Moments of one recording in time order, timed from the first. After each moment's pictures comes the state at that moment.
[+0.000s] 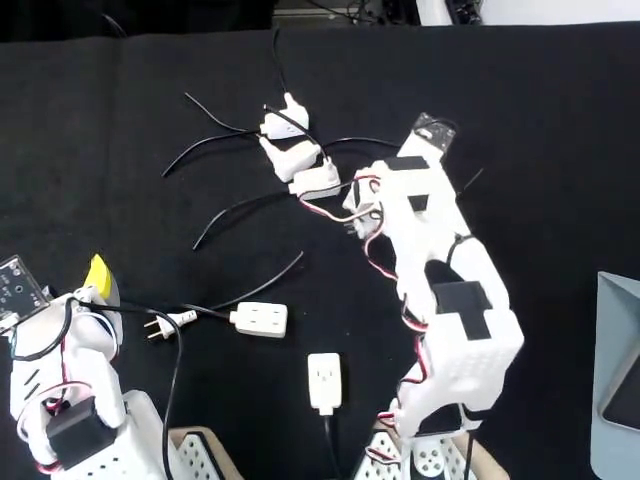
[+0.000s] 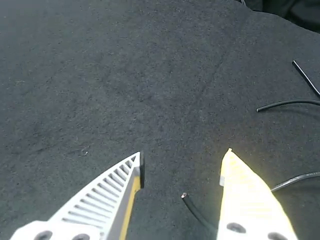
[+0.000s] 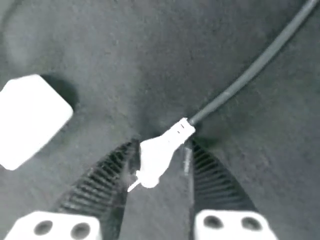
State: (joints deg) left arm -35.4 -104.0 76.0 67.7 3.3; right arm -6.4 18.7 14.4 55.3 -38.3
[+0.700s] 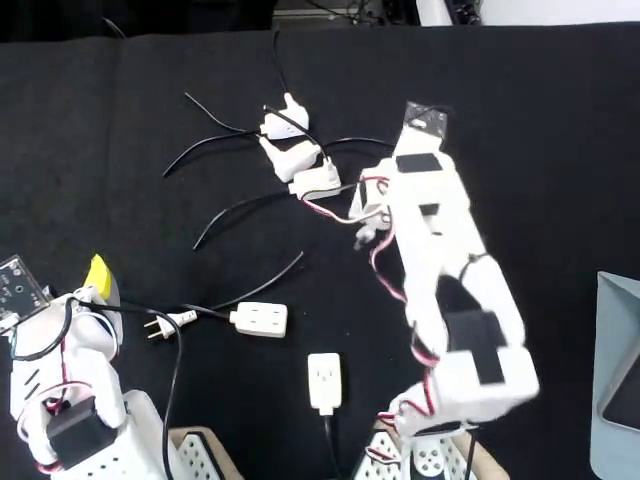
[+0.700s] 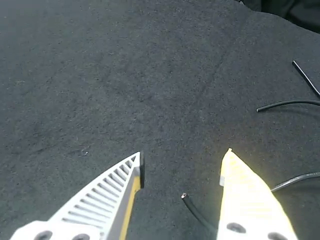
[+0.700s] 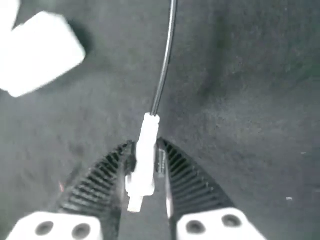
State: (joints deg) left arm -35.4 -104.0 76.0 67.7 3.3; right arm -6.3 4.7 18.8 64.0 -21.9
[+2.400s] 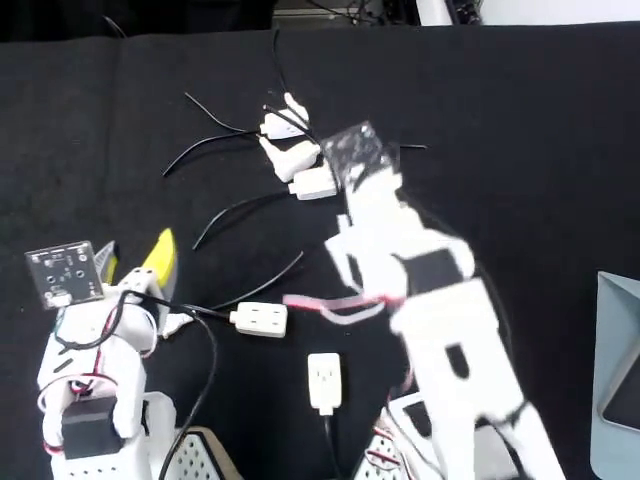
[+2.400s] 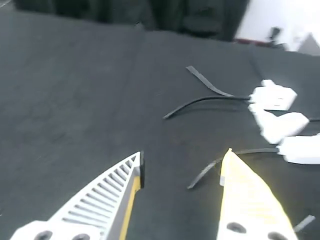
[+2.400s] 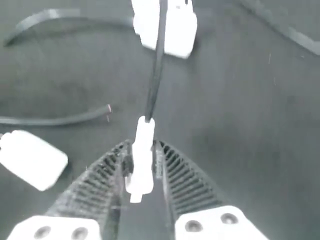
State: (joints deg) left arm -13.2 -104.1 76.0 60.3 3.3; right arm -17.2 -40.9 44.0 62.0 11.5
